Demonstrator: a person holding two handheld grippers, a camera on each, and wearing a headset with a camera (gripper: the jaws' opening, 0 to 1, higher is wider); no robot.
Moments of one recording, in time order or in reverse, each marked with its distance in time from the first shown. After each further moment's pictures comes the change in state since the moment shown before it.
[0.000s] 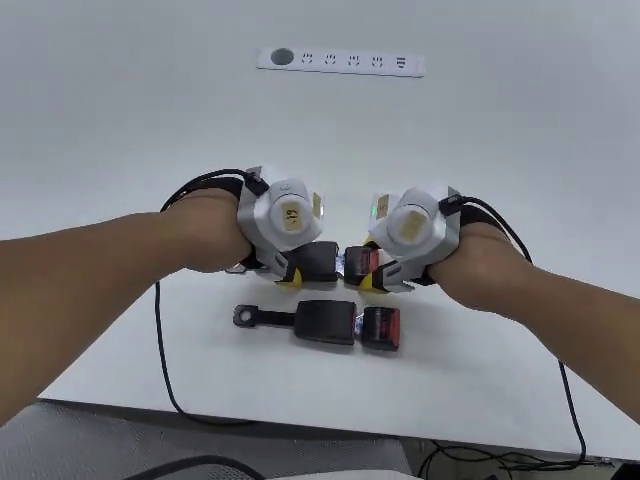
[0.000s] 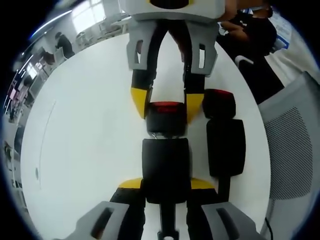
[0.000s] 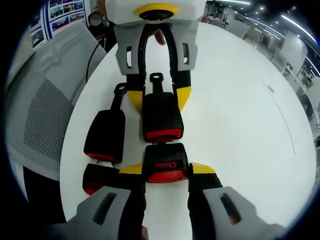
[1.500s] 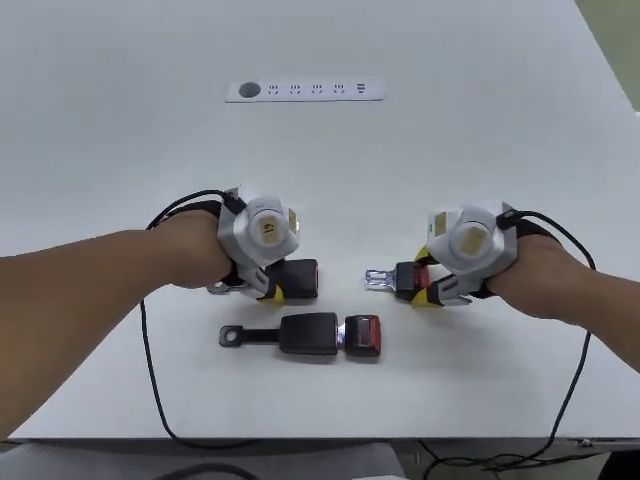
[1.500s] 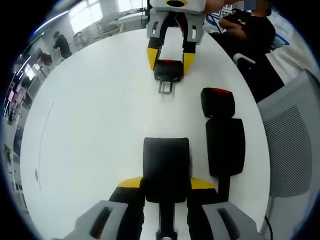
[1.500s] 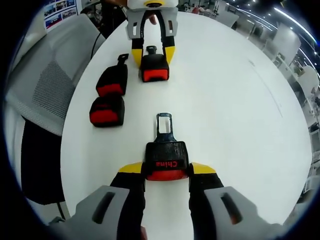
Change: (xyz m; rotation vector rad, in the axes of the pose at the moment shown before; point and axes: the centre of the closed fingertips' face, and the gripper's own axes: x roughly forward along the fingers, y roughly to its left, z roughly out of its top) left arm 0.007 0.005 -0.004 0.010 0.019 -0.012; right arm -0.066 -0.002 -0.101 0.061 0.087 -0.066
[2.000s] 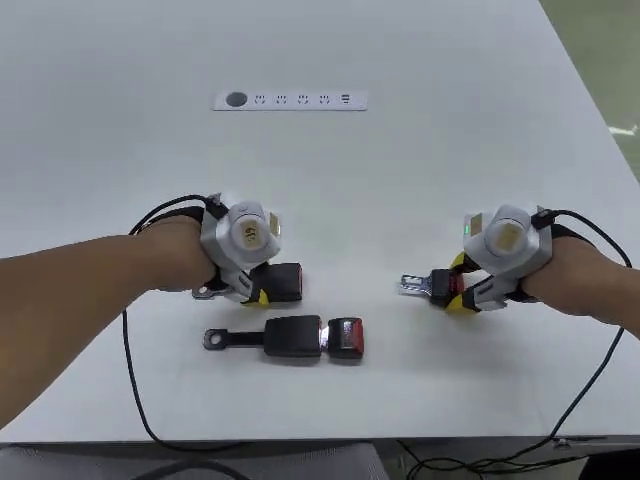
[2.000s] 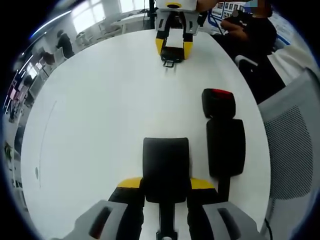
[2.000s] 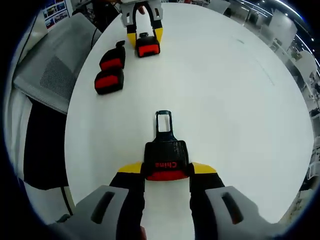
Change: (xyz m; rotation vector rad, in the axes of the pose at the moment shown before) left arm -0.001 -0.001 0.001 -0.016 -0.013 0.016; right arm -0.022 -0.005 -0.056 0.080 0.071 0.013
